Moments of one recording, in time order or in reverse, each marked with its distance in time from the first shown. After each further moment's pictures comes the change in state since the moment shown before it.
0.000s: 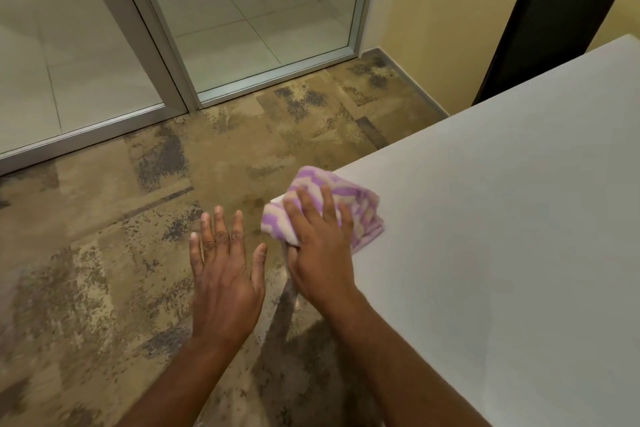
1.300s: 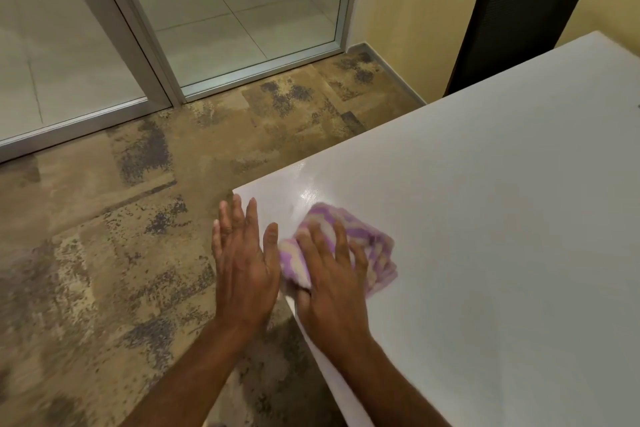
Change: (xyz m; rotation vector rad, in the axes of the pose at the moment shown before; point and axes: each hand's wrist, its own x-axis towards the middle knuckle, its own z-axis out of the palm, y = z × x) left_hand -0.011 0.091 0.011 -0.342 0.017 -0.064; right_hand -0.085 0.050 -0.048 0.047 -0.078 0.082
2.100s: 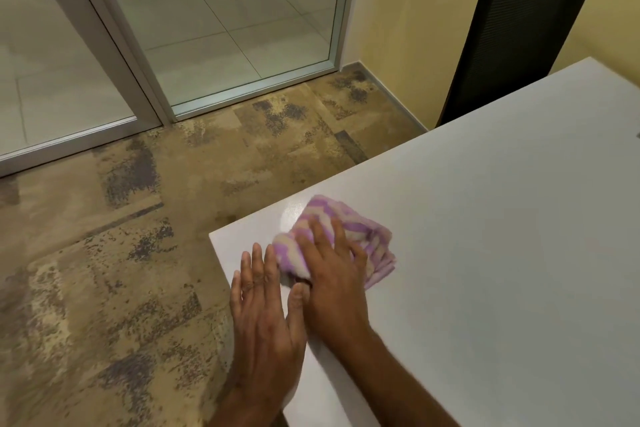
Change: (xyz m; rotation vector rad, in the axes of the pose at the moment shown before) left_hand -0.010 0.036 0.047 -0.032 0.046 0.086; right_hand 0.078 0.037 -0.009 0.025 0.055 -0.048
